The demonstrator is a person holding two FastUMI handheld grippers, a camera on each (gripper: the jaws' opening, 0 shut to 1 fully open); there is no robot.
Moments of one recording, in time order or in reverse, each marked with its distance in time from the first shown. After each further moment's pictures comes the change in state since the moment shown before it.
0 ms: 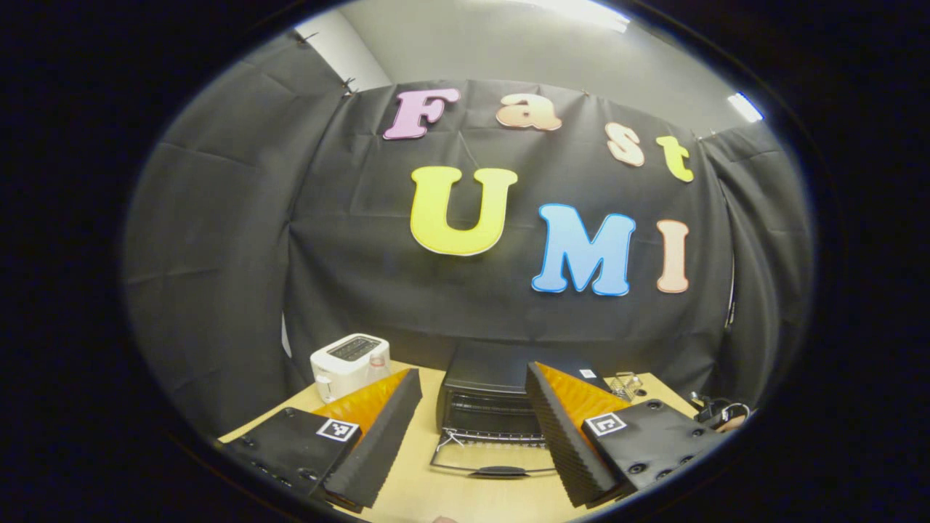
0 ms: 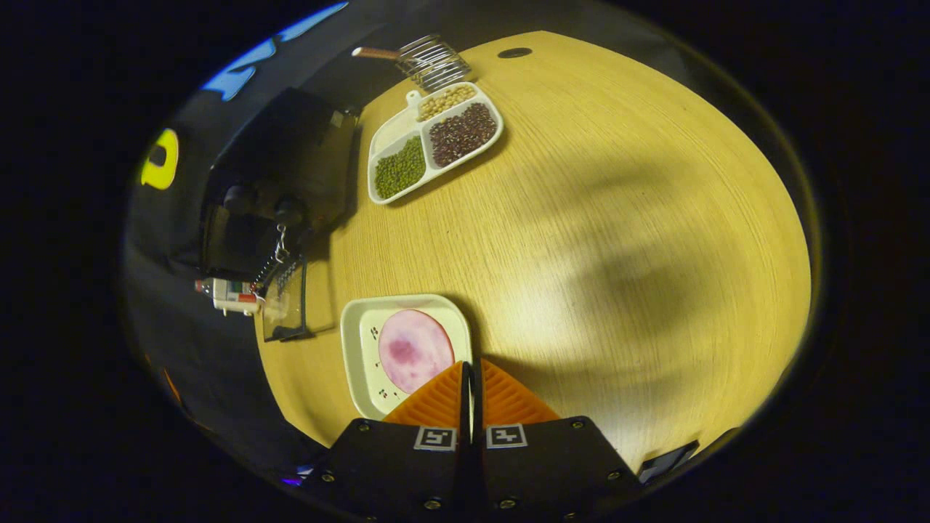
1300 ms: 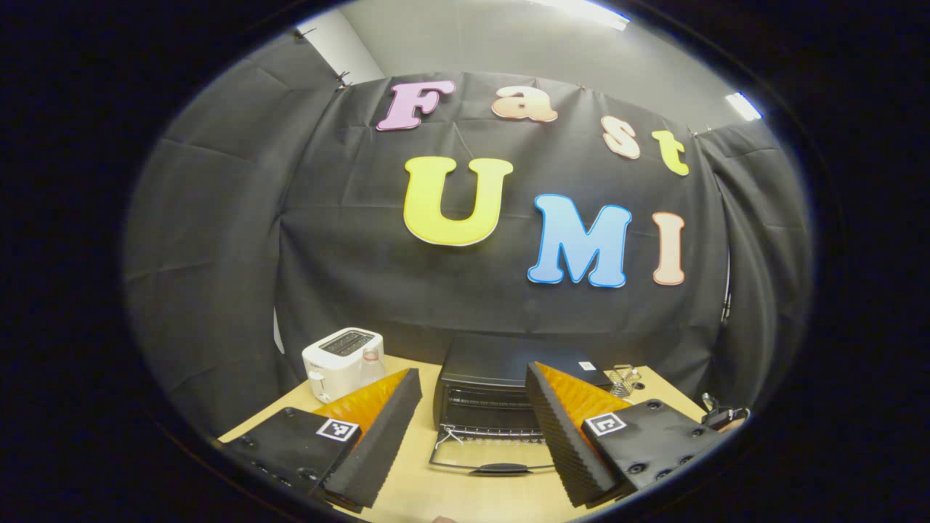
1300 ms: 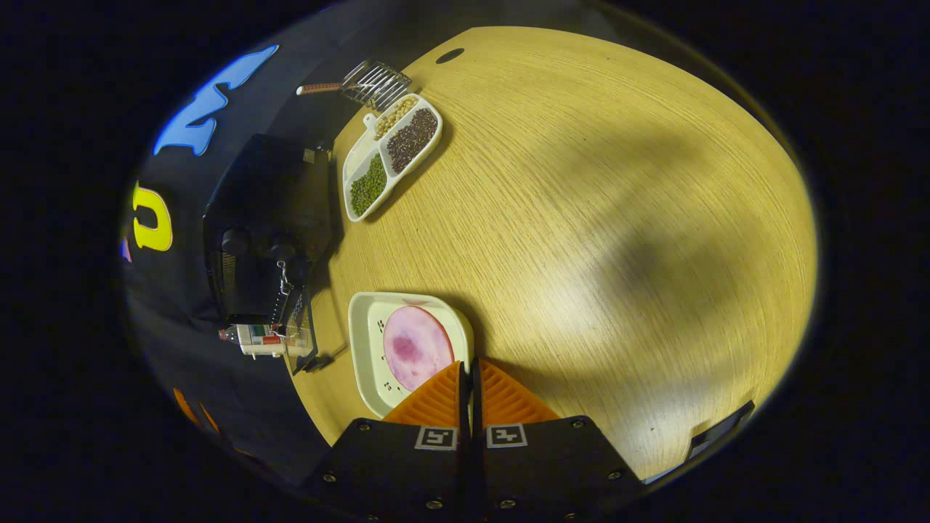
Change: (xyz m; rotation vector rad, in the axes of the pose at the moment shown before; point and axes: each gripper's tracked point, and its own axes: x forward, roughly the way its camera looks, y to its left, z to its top) left arm 0.003 0.008 -0.017 0.016 0.009 -0.019; right arm 0.006 -0.002 -0.012 0.191 -0.074 0.088
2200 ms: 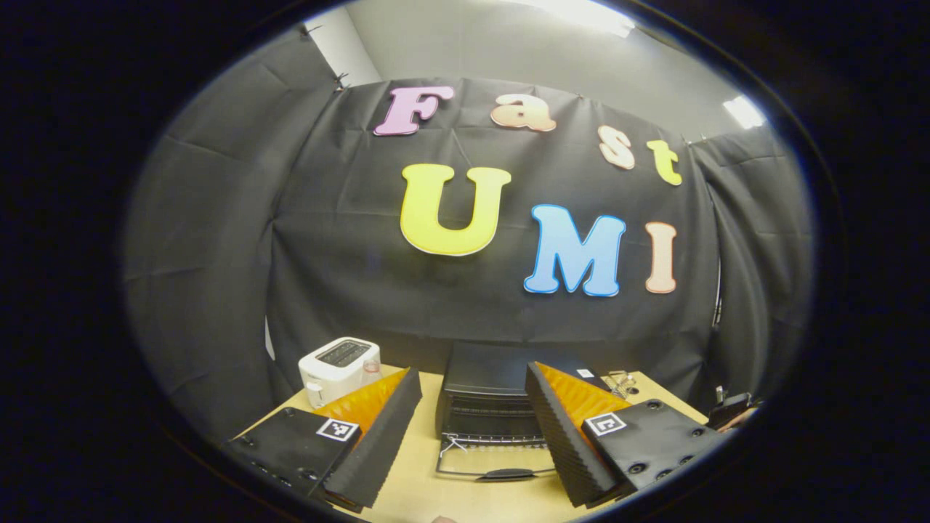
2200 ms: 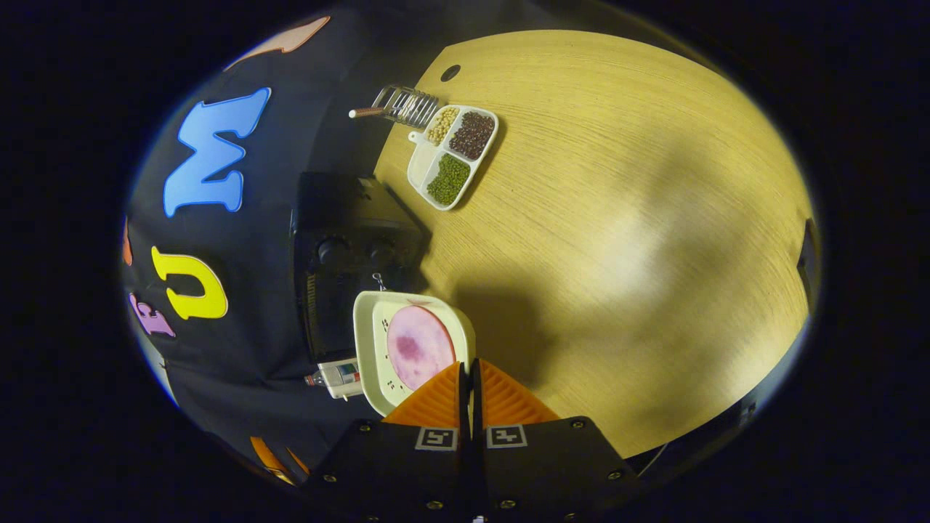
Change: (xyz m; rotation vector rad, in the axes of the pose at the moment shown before) left arm 0.001 0.025 0.015 0.002 -0.034 -0.051; right arm -0.034 0.138 -0.051 0.298 -0.100 0.167
